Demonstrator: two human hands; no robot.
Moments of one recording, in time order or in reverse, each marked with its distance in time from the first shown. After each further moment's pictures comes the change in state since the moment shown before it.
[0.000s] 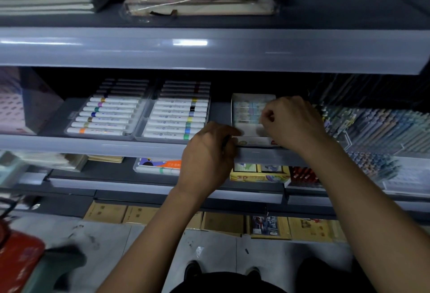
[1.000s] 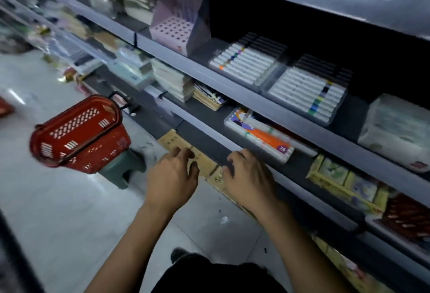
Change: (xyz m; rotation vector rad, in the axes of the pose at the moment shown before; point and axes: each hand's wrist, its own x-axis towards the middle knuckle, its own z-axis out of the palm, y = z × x) left_hand -0.233 -0.095 -0.116 0.499 0.093 -0.783; right_hand -0.136 -0.211 0.166 0.279 -0.380 -0.489
